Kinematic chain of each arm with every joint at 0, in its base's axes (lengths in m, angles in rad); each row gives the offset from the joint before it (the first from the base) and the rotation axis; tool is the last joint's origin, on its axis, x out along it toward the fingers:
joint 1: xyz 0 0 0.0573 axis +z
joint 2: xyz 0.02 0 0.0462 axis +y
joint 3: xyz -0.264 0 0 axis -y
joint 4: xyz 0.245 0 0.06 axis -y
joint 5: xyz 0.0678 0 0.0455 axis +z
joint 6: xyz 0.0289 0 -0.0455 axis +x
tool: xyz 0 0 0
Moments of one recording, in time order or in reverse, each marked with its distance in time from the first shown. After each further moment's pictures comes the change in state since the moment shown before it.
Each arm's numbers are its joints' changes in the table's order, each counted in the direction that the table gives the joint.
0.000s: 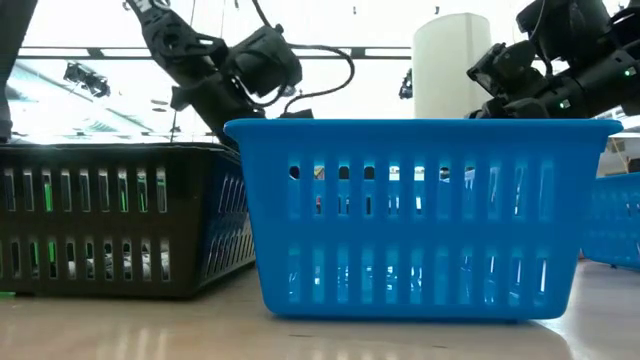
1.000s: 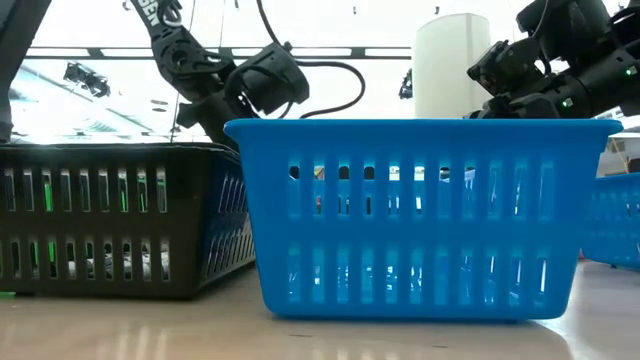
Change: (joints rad) left arm 0.008 0.111 0.007 0.033 -0.132 0.023; right arm 0.000 0.000 0.000 0.002 0.054 0.009
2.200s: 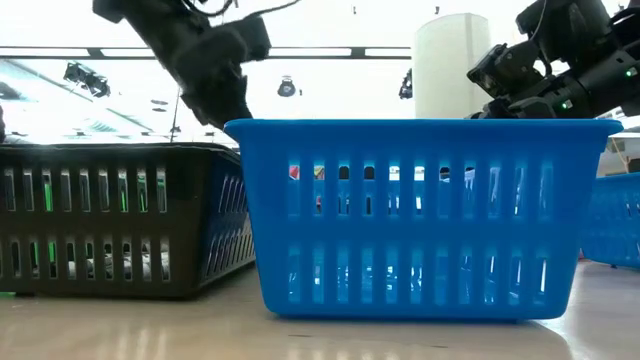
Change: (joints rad) left arm -0.243 -0.437 -0.007 -0.399 0.240 -0.249; right arm 0.000 0.000 0.000 -0.016 -0.019 0.010
